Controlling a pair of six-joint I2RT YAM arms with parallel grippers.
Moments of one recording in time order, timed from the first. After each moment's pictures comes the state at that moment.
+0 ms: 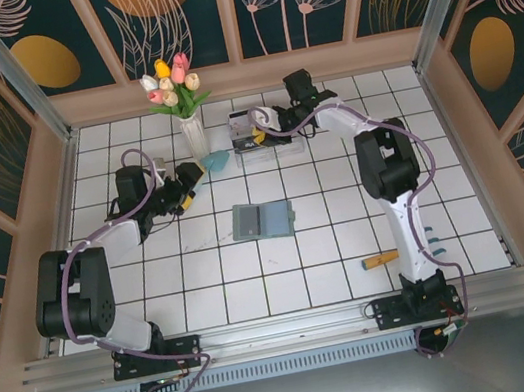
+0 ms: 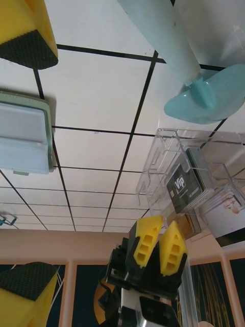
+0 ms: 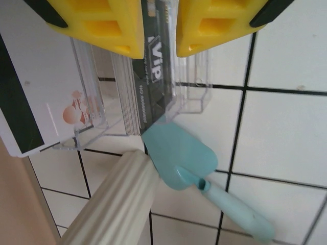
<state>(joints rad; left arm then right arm) -0.11 1.55 0.72 0.24 0.71 -0.92 0.35 2.29 1.88 -0.48 -0.82 -1.12</state>
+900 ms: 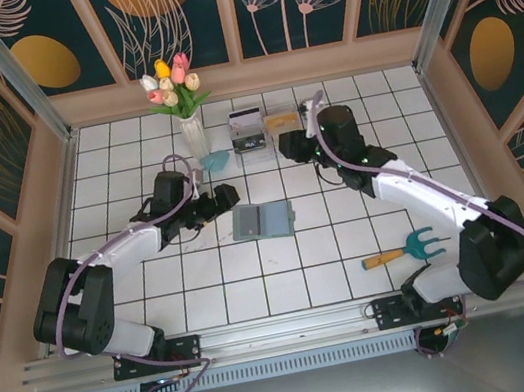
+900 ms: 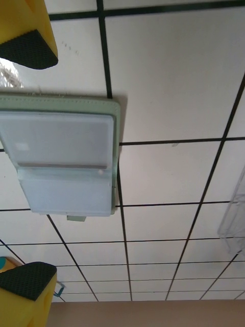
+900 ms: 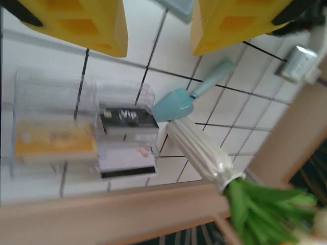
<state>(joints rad) -0.39 1.49 0.73 -0.02 0.48 -0.73 0.53 1.33 0.96 -0.04 -0.11 0.48</state>
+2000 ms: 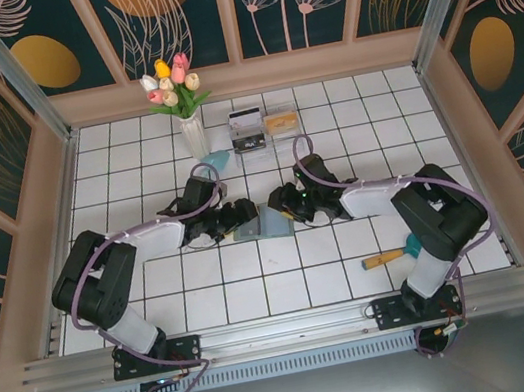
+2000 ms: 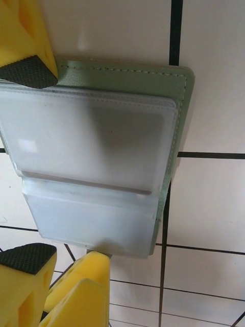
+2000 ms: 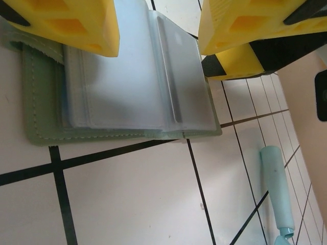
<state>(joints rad) -0.53 1.66 0.78 -0.05 0.43 -0.82 0.63 1.66 0.76 0.11 -0.37 1.10</state>
